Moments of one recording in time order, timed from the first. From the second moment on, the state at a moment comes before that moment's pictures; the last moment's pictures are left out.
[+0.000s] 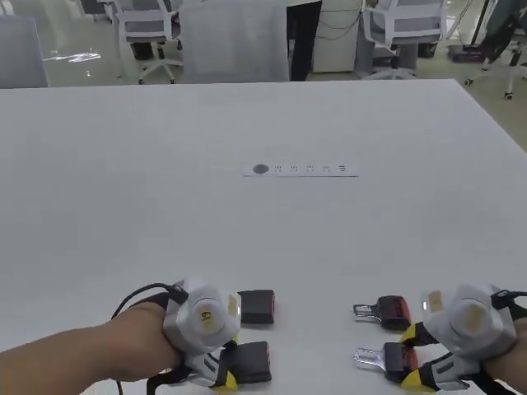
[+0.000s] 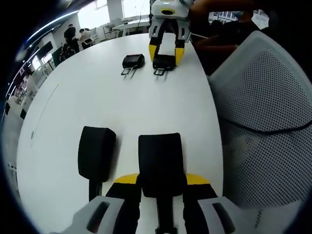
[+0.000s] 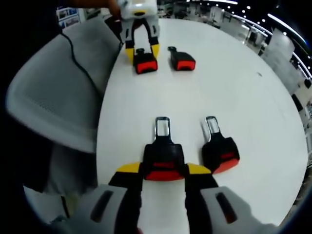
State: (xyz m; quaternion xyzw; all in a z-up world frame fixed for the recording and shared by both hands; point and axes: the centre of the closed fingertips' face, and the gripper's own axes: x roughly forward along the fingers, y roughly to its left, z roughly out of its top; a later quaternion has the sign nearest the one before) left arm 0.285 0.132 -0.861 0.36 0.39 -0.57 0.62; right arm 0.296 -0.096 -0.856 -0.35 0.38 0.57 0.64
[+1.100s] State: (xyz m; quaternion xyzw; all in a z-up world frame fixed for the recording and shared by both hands) left arm 0.283 0.133 -0.861 0.39 0.39 -0.59 0.59; right arm 0.289 -0.071 -0.858 -0.37 0.37 0.58 0.62
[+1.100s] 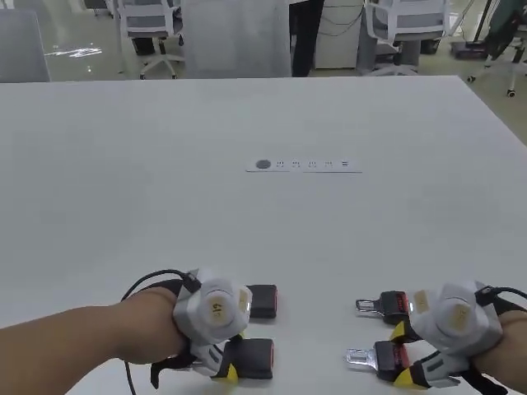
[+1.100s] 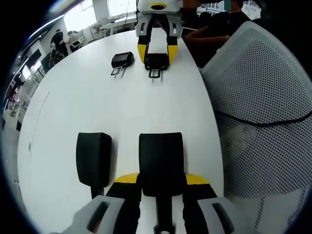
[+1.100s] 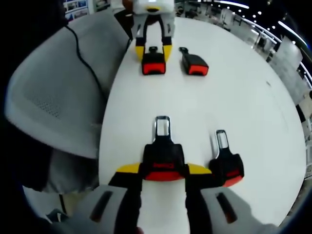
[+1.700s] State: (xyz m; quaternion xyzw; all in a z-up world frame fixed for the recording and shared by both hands) left arm 0.283 0.132 -0.861 0.39 0.40 -0.59 0.59; right arm 0.279 -0.010 -0.856 -0.35 0.35 0.60 0.63
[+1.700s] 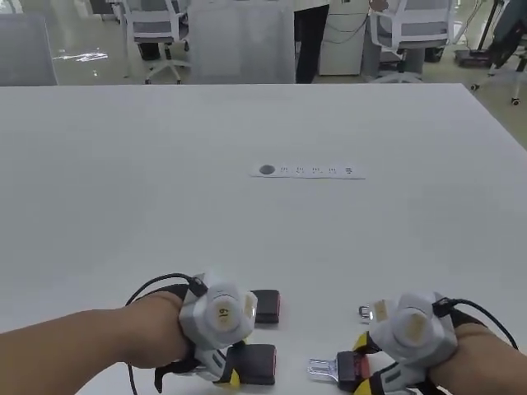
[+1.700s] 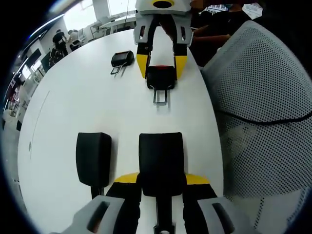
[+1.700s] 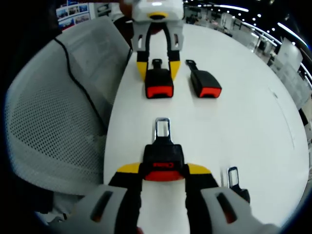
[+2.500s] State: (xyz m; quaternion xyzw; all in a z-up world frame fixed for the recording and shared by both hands) left arm 0.283 0.132 -0.862 0.39 0.40 -0.58 0.59; right arm 0.280 0.033 -0.856 -0.36 0.36 0.60 0.62
